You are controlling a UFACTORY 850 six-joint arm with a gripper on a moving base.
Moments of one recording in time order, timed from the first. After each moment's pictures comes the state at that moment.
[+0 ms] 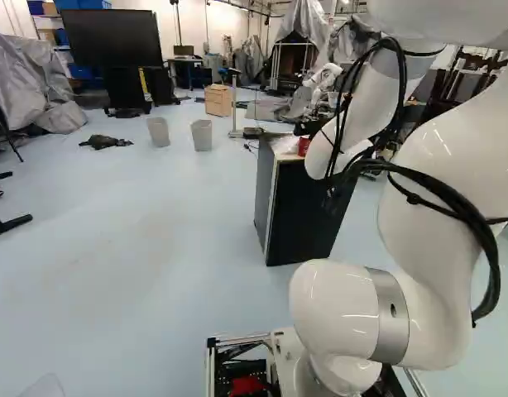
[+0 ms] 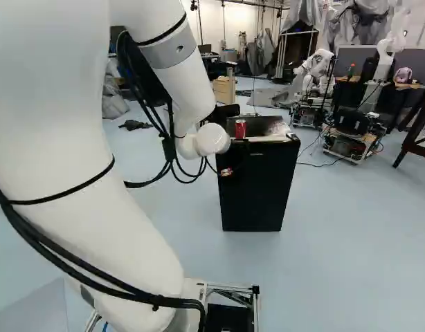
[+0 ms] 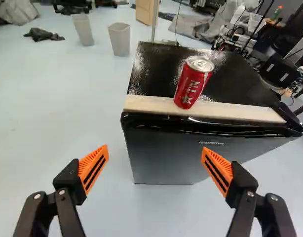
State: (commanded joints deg) arm -20.2 -2.8 -31.4 -30.6 34.9 9.5
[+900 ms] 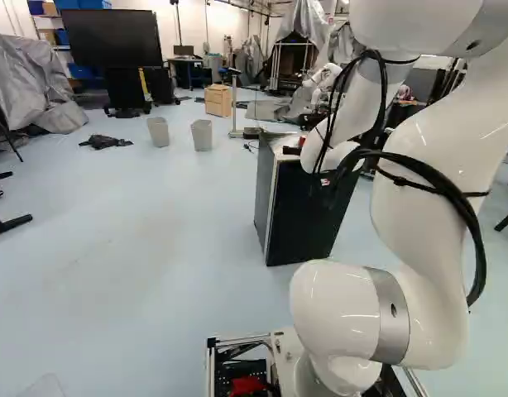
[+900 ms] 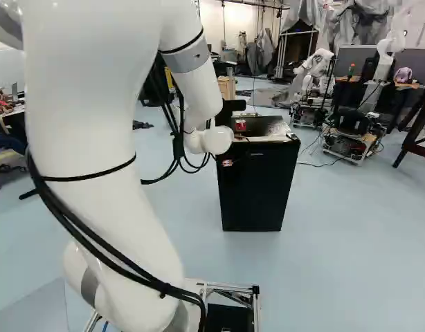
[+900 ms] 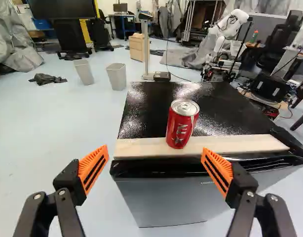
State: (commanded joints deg) arm -18.8 -13.4 -39.9 -23.9 45.0 9.5
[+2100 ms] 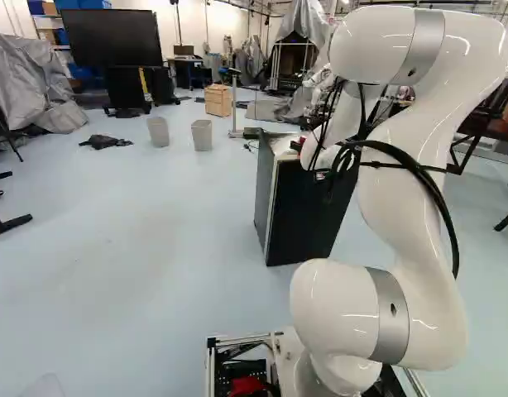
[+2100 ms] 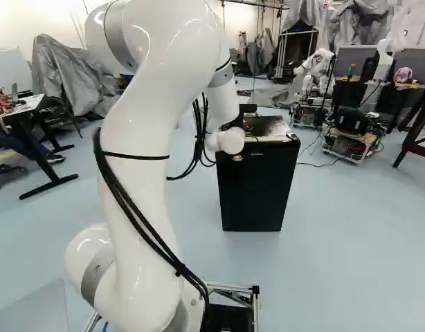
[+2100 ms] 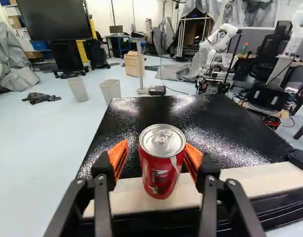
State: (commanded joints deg) arm -20.2 -28.8 -54.0 -21.9 51.9 9.5
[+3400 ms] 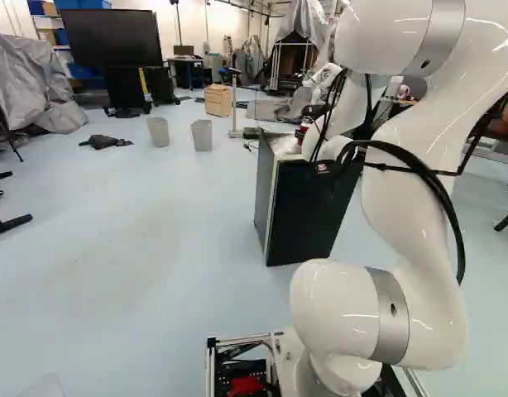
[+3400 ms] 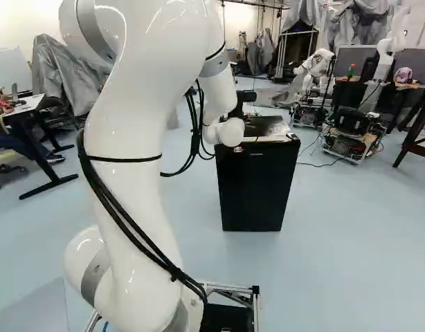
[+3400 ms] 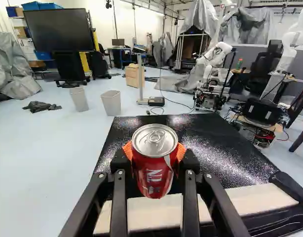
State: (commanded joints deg) arm -19.8 -23.6 -53.0 -21.5 51.8 9.4
